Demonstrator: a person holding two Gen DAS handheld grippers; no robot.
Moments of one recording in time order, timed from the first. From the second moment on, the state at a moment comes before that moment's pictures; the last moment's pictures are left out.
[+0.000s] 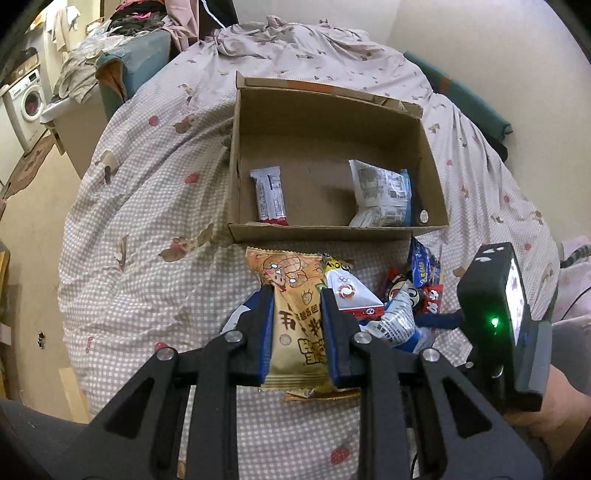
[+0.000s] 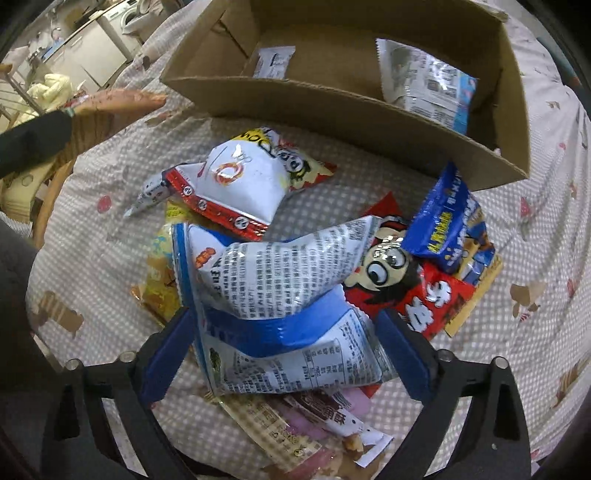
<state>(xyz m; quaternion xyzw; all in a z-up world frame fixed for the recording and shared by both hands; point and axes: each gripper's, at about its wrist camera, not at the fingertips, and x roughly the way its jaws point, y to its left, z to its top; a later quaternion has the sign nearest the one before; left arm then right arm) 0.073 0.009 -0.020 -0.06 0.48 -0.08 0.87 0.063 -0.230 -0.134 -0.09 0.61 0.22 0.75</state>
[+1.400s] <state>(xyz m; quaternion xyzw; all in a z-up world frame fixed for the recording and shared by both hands) 0.121 0.019 0.047 -0.04 0.39 -0.04 0.92 0.111 -0.319 0.005 0.13 0.45 0.25 0.85</state>
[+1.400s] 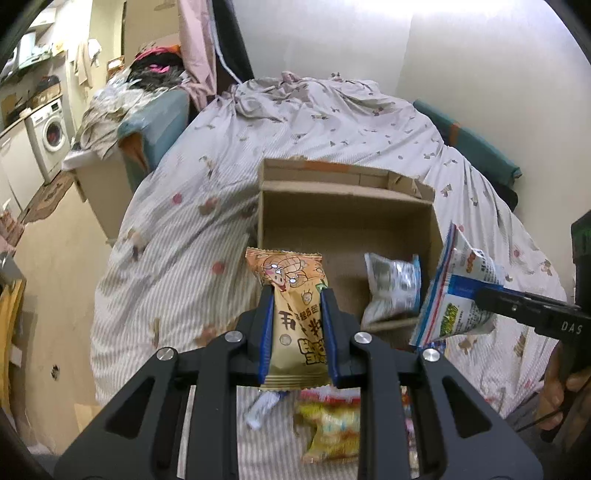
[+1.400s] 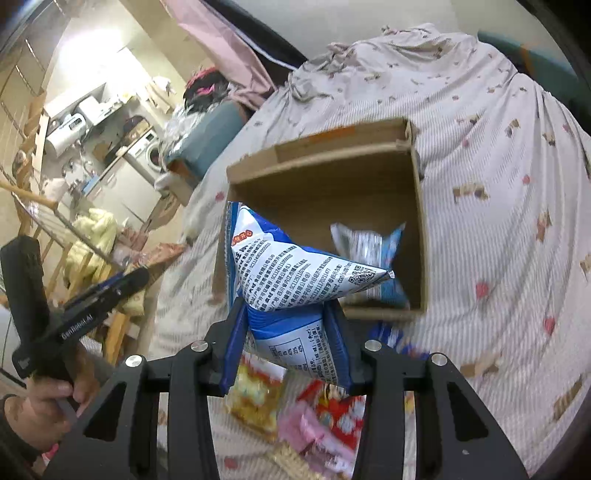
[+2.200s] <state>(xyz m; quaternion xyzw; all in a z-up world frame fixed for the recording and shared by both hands) 0.213 -0.001 -0.029 -0.05 0.42 -0.04 0.90 0.197 -0.302 -0.061 0.16 0.48 0.24 0.83</state>
